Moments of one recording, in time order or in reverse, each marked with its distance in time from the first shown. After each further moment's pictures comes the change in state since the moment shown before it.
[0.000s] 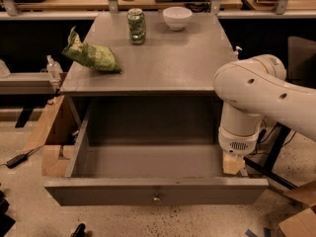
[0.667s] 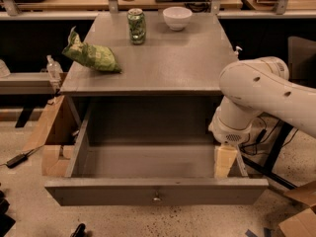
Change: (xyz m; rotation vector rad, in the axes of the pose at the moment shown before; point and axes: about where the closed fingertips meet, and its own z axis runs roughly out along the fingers) arm -0.036 -0.050 0.001 0.153 -0.173 -0.169
